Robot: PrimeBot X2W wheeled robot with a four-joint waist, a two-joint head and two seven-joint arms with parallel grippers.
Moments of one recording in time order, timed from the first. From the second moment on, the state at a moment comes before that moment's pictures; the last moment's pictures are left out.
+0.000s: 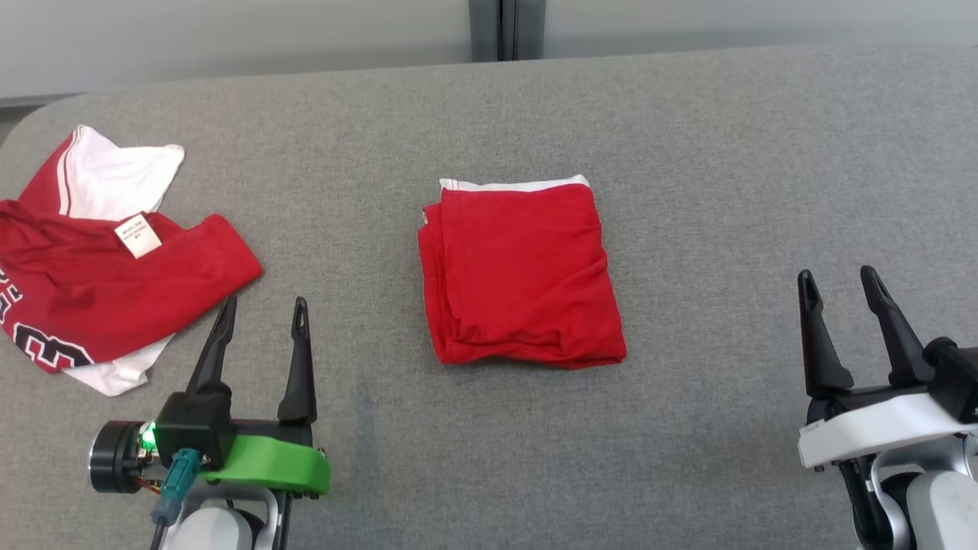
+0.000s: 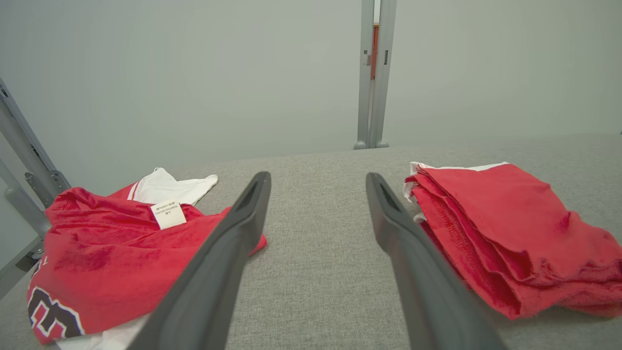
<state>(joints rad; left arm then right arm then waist) -0.12 0.21 -0.26 0.07 -0.25 0.12 -0.22 -0.04 -0.15 -0.05 -0.03 0.25 0.13 -0.14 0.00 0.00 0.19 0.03</state>
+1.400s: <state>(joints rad) -0.01 0.22 -0.30 0.08 -0.29 0.16 -0.19 0.12 -0.14 -0.03 -0.13 0.26 0.13 -0.04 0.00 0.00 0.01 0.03</state>
